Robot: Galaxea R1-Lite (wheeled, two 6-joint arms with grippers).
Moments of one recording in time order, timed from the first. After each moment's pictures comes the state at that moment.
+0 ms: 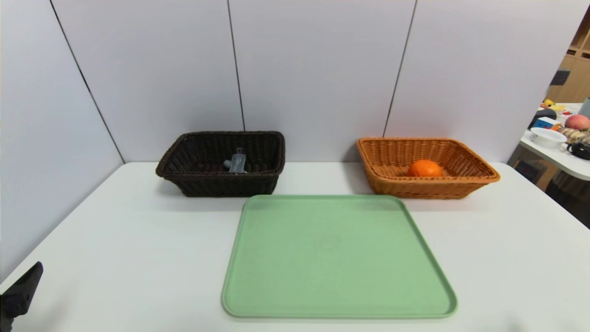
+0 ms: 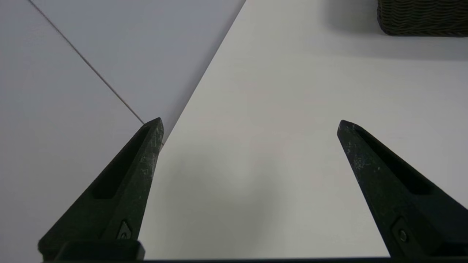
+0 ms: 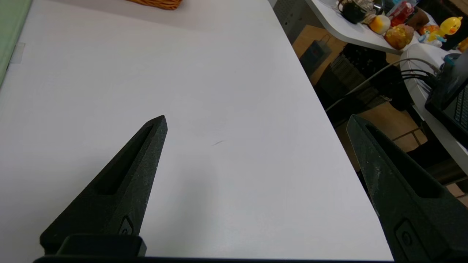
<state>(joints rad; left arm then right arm) -0.12 0.70 -0.24 -0.24 0.51 0.07 0.04 0.49 -0.14 -0.15 -0.39 -0.33</state>
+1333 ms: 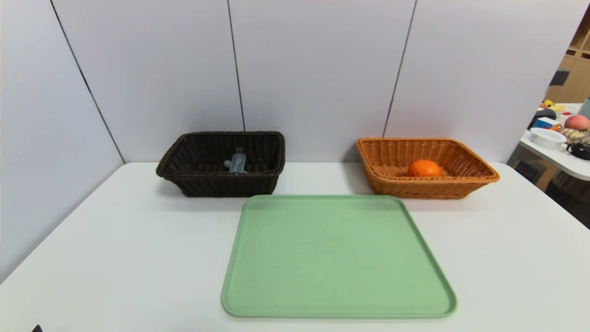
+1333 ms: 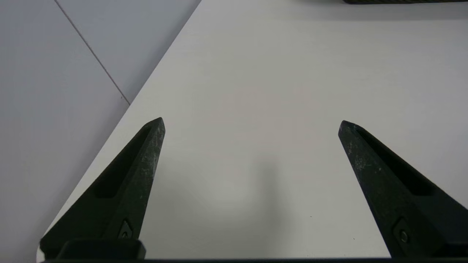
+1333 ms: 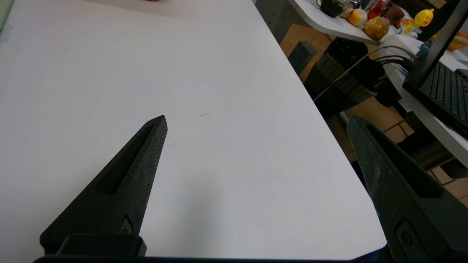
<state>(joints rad) 0.01 0.32 -0.06 -0.11 0.25 0.06 -0.01 0.21 -0.16 0.10 -0.39 -0.33</state>
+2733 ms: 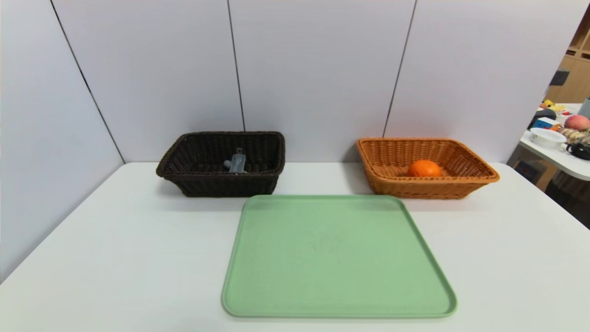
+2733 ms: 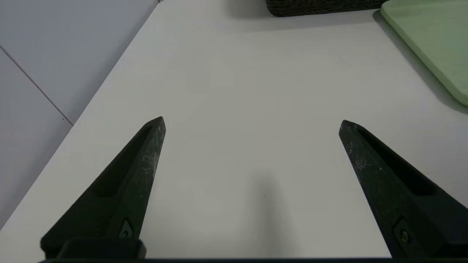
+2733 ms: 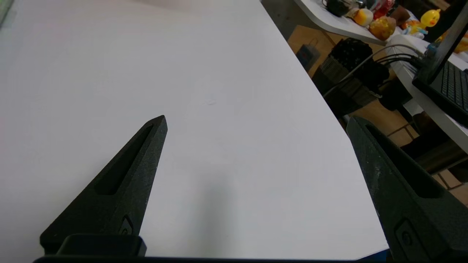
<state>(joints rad) 0.00 0.09 -0.03 -0.02 0.05 0.08 0.00 0.11 -0.09 0.09 -0.36 -0.34</state>
